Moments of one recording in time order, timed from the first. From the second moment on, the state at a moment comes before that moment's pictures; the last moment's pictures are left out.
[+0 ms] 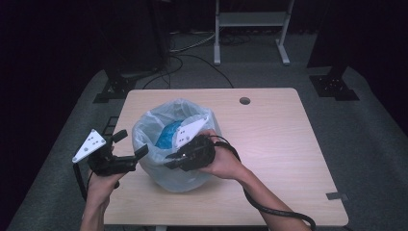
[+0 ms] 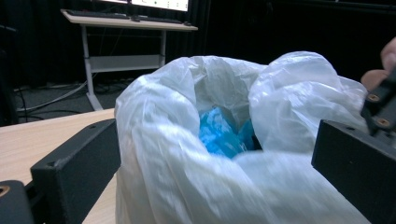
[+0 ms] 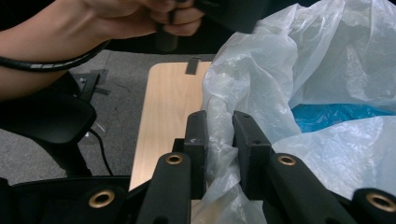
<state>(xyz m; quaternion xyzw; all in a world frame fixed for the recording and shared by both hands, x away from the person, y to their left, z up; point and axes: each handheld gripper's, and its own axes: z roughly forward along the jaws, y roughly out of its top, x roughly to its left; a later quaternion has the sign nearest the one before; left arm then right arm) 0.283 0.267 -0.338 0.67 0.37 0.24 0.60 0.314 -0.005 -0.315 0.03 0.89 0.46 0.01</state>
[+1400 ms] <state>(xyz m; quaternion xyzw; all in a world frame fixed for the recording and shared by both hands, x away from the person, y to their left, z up) 0.314 0.271 -0.329 0.69 0.42 0.28 0.53 0.372 -0.113 -0.316 0.33 0.78 0.53 0.05</state>
